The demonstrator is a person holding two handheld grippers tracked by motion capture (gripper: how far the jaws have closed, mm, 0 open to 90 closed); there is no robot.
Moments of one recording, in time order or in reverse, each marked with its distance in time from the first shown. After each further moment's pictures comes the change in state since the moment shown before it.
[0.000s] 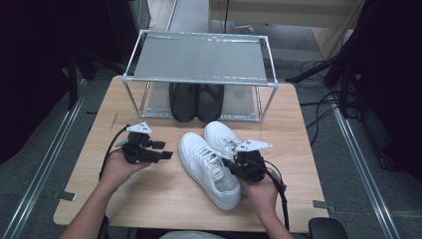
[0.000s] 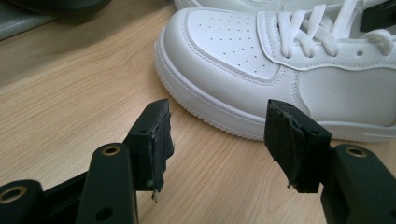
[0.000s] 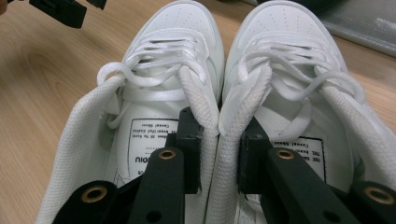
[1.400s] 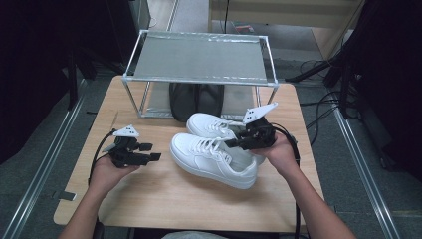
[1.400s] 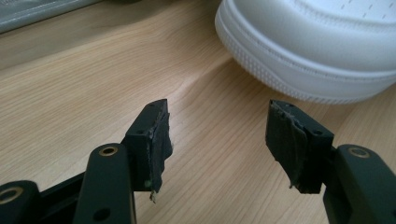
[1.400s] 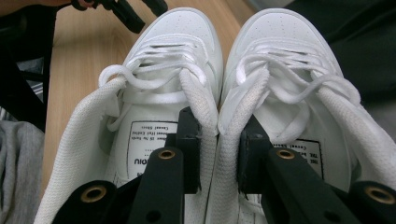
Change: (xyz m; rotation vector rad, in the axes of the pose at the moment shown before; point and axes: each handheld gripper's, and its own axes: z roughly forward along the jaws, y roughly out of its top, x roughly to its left) left arm 0.009 -0.025 -0.024 -0.027 0.090 -0.048; right arm -0.063 0.076 -0.008 0.062 0.380 -0.325
